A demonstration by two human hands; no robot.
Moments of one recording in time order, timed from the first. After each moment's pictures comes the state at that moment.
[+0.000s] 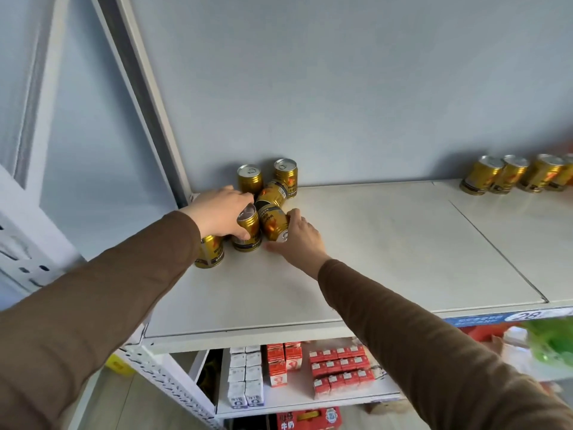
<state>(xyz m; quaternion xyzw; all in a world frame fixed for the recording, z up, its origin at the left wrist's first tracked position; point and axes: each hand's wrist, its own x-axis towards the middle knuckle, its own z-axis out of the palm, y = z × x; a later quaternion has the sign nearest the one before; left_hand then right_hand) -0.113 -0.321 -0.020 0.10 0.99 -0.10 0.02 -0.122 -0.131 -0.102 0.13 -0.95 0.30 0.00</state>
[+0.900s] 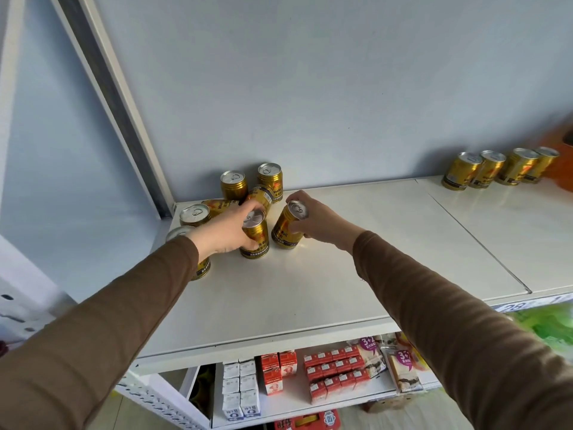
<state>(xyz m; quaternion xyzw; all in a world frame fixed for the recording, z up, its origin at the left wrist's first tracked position) -0.127 -0.294 -0.055 0.06 0.96 0.27 0.08 -0.161 -0.071 -0.056 0.15 -0.90 0.40 -0.09</state>
